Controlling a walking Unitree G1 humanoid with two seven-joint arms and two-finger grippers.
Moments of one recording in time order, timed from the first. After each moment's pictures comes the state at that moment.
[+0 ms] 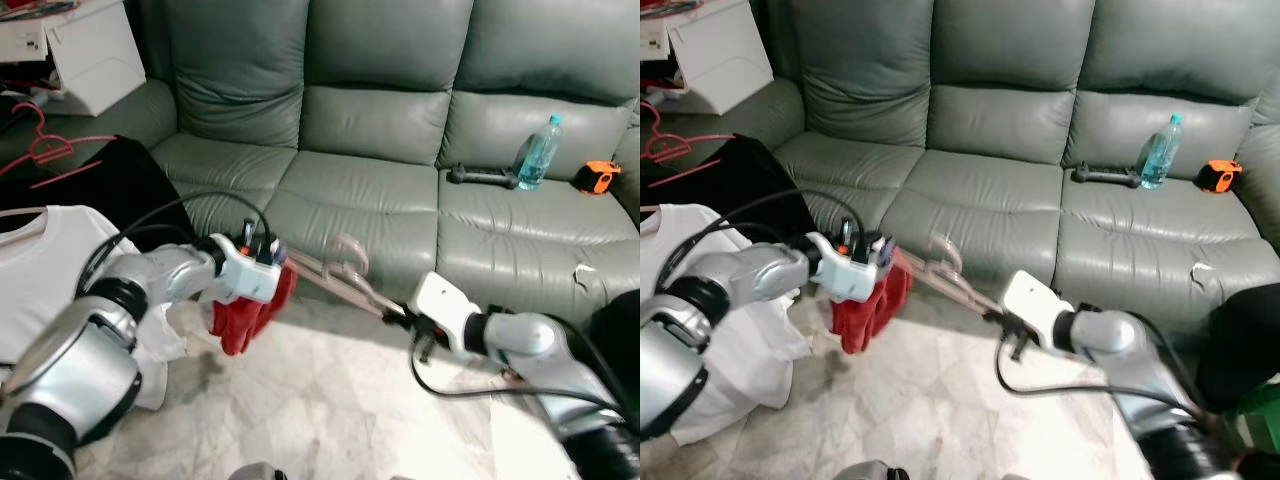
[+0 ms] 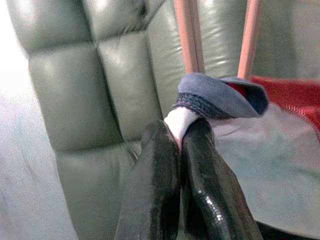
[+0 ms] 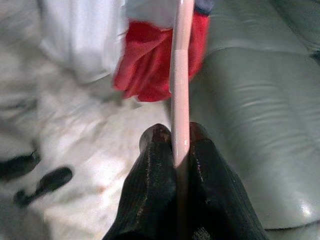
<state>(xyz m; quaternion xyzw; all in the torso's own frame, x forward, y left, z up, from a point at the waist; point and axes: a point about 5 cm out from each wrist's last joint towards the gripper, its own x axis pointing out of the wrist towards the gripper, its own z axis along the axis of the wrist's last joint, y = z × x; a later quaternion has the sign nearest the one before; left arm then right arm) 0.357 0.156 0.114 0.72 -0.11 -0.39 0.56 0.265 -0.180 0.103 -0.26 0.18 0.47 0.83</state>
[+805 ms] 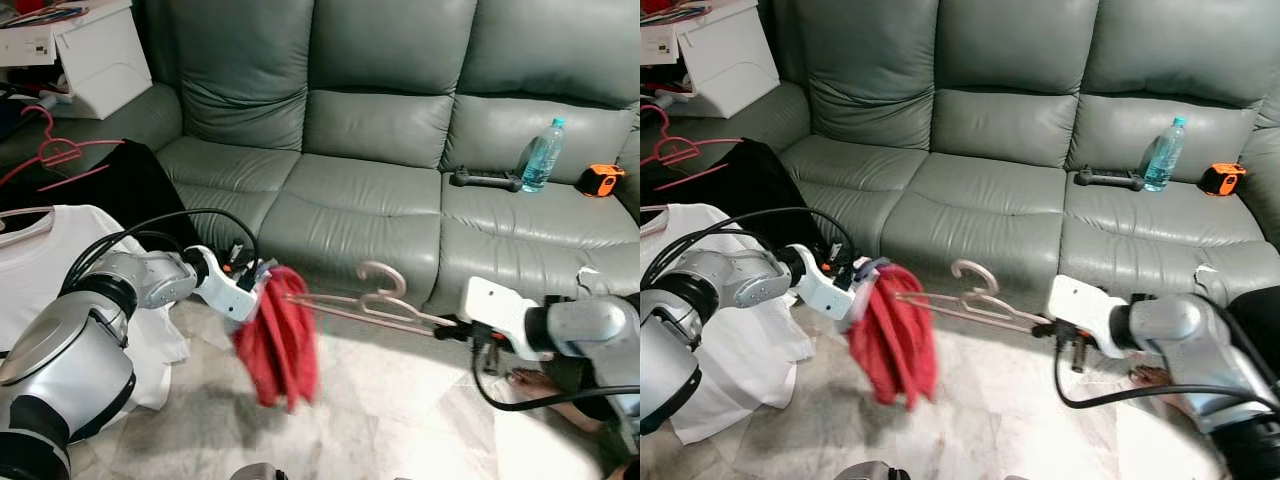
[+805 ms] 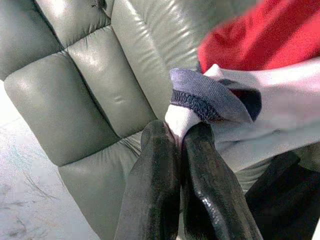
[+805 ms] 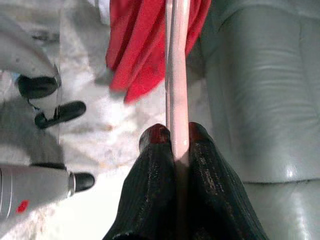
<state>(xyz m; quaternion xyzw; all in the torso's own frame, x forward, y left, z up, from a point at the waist) 0.354 0.179 0.103 0.77 -0.08 -0.40 0.49 0.258 -0.229 0.135 -0.34 0.25 0.49 0.77</state>
